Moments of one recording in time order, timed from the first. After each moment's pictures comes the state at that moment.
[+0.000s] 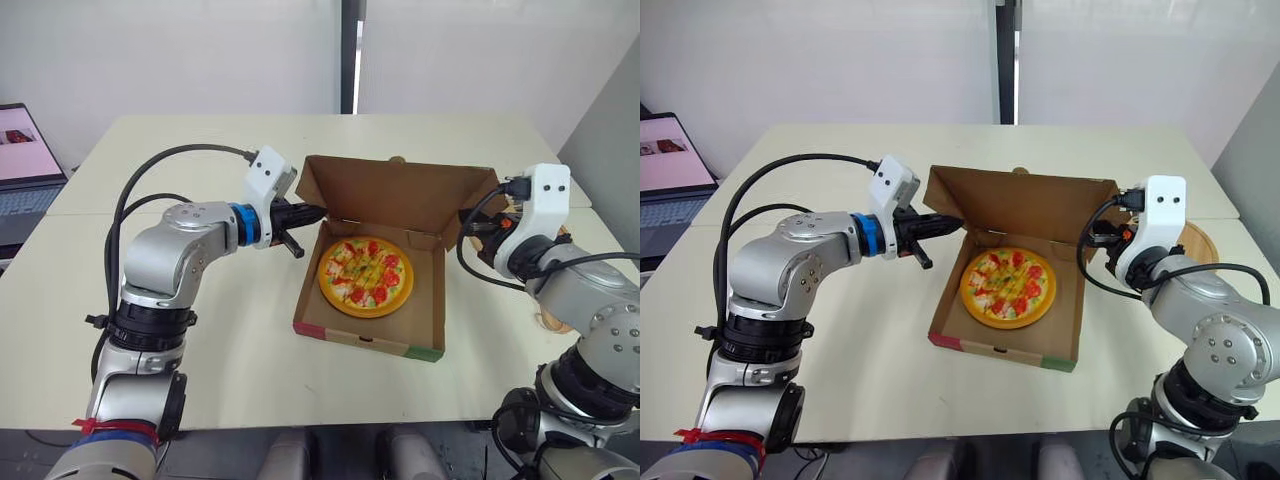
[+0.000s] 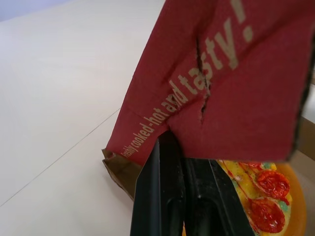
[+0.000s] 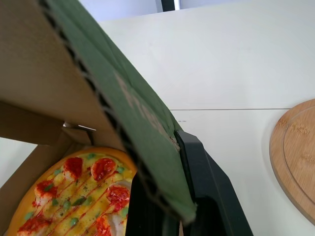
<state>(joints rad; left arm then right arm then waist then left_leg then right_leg) -0.73 0.53 -0.03 -0.13 -0.39 0.92 -0.78 -0.61 -0.21 -0.49 -0.74 0.68 1.60 -0.09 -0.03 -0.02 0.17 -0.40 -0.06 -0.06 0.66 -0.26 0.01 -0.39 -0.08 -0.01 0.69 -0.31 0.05</state>
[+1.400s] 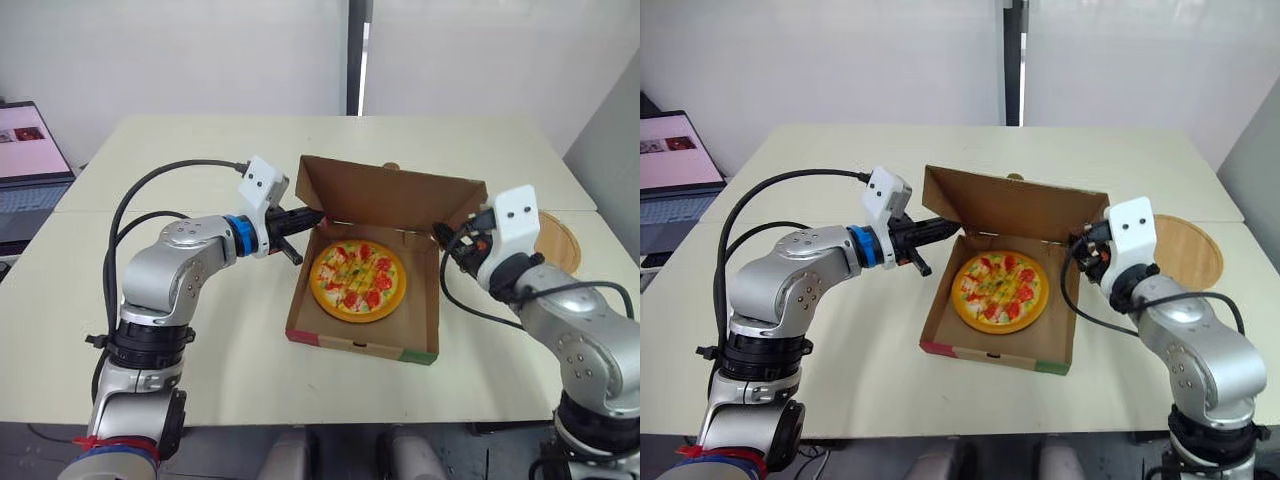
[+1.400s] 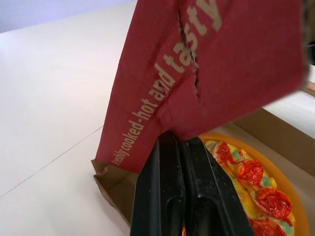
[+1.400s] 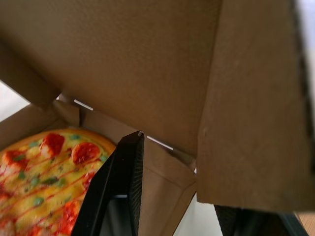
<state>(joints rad) -0.66 0.51 0.01 -0.16 -0.43 0.85 -0.73 -0.32 -0.42 -0.17 -0.76 0.46 1.13 0.14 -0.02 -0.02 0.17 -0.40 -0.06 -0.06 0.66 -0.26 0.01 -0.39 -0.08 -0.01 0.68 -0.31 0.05</state>
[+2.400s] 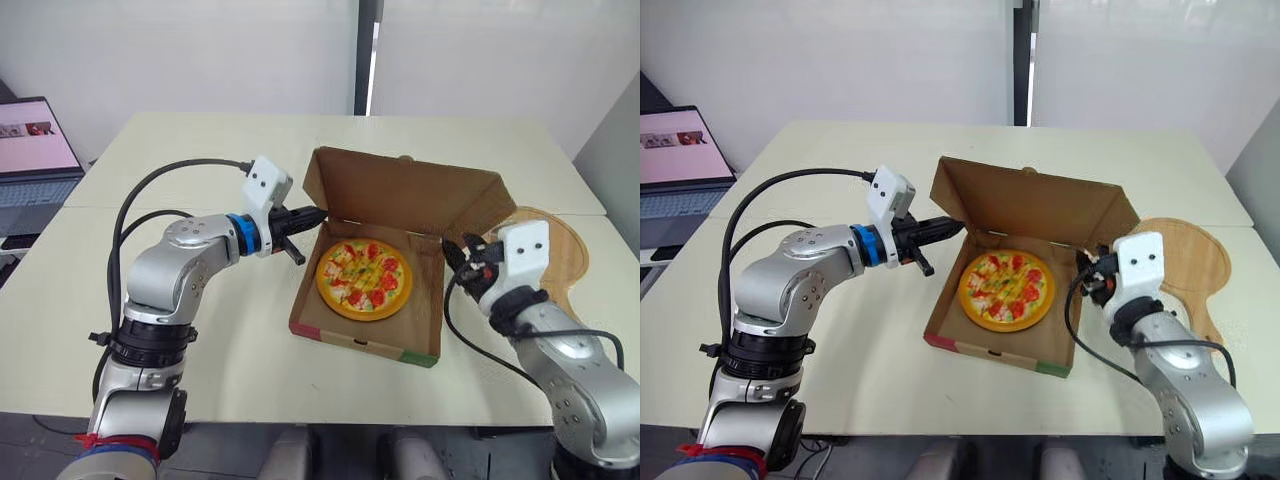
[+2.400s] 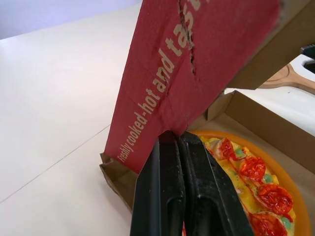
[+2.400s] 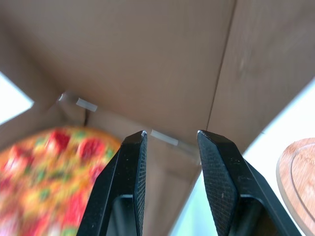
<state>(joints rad) -0.66 0.51 -0.01 -0.14 -0.43 0.80 -0.74 -0.09 -0.37 -0.17 -0.83 0.38 0.93 0.14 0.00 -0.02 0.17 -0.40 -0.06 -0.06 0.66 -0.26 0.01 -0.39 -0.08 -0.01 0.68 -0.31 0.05</state>
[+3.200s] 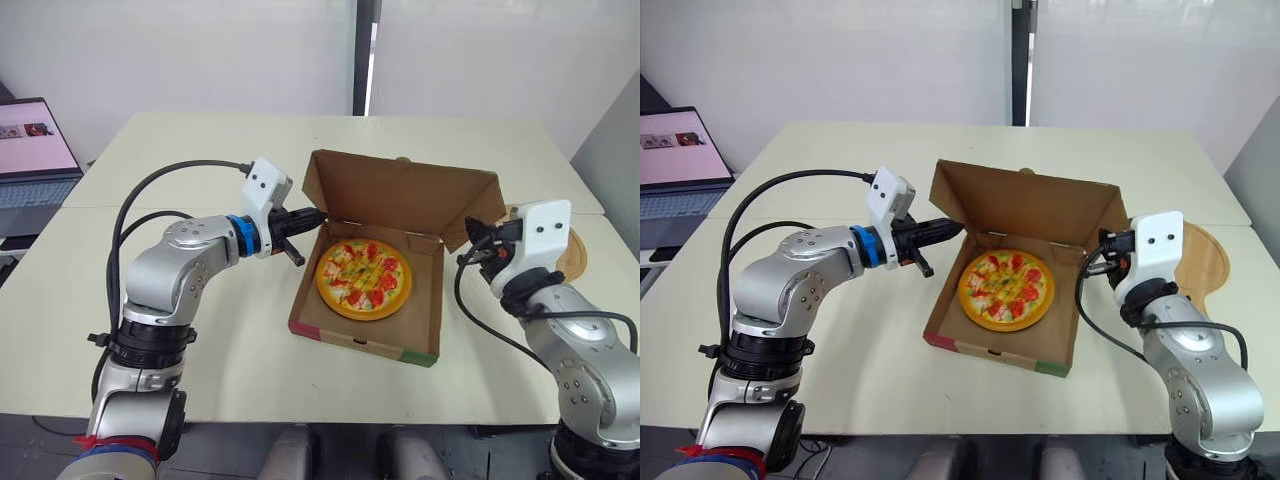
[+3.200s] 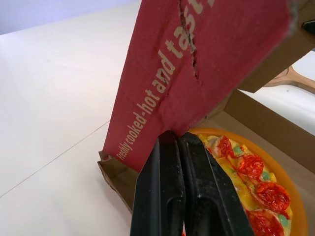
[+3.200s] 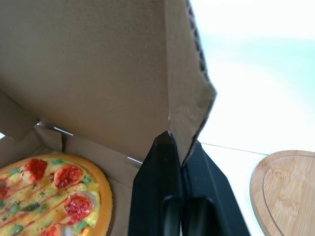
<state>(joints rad) -0.66 0.51 -0.01 -0.16 -0.44 0.84 -0.73 -0.27 -0.31 -0.20 -0.80 0.38 1.03 0.06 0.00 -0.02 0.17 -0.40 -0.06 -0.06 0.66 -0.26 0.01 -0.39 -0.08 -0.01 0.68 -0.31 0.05</state>
